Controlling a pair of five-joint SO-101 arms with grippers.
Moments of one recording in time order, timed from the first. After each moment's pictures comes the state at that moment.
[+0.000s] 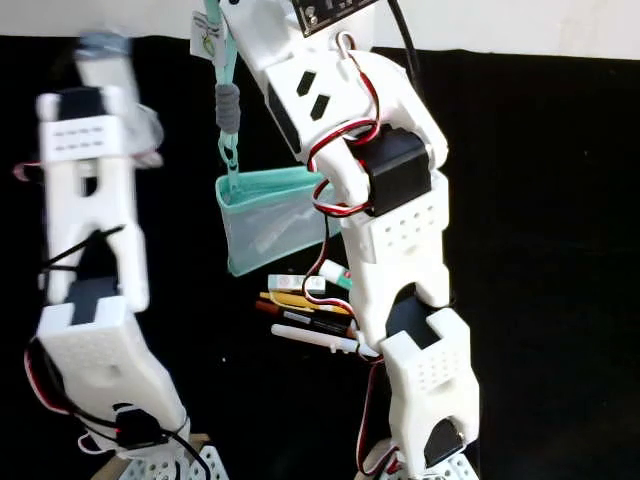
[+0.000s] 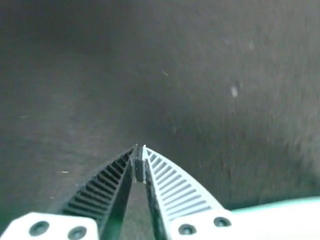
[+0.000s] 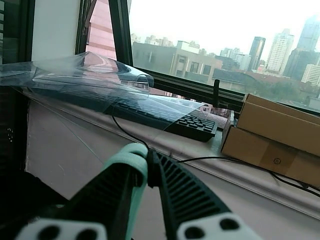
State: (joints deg) left arm -17.5 23.3 -33.4 86.3 6.1; right arm -35.3 26.5 -88.3 56.1 10.4
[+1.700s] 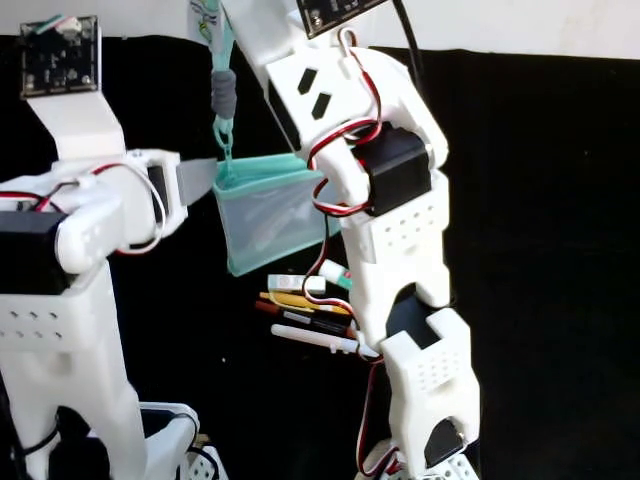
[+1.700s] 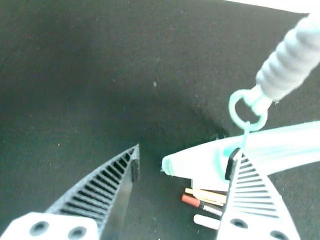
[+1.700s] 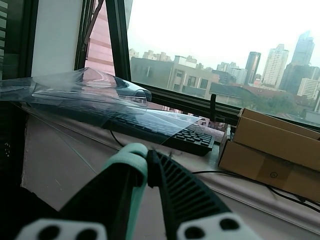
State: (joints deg) left arm -4.6 -29.3 -16.2 101.0 8.0; right arm -35.3 26.5 -88.3 52.6 10.4
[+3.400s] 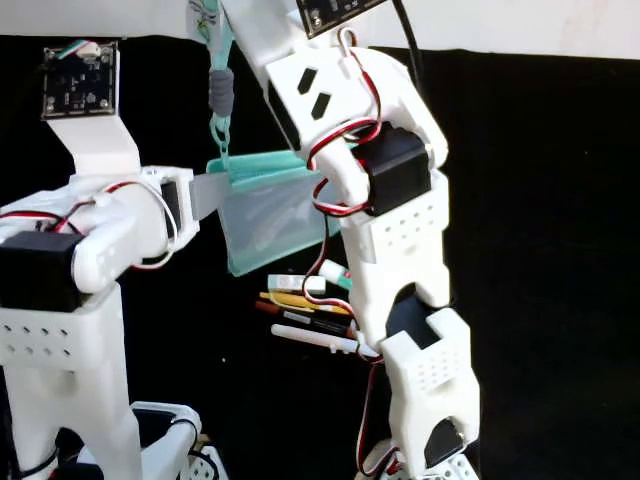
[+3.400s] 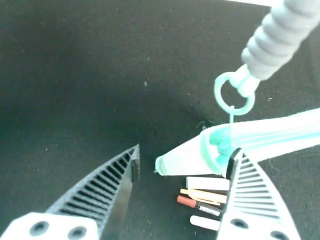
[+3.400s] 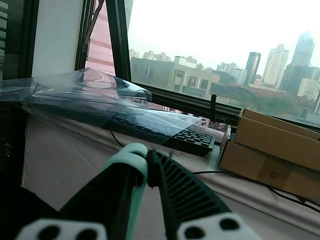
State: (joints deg) left arm -1.7 -32.7 -2.7 94.1 8.3; right arm -35.3 26.5 -88.3 52.6 10.4
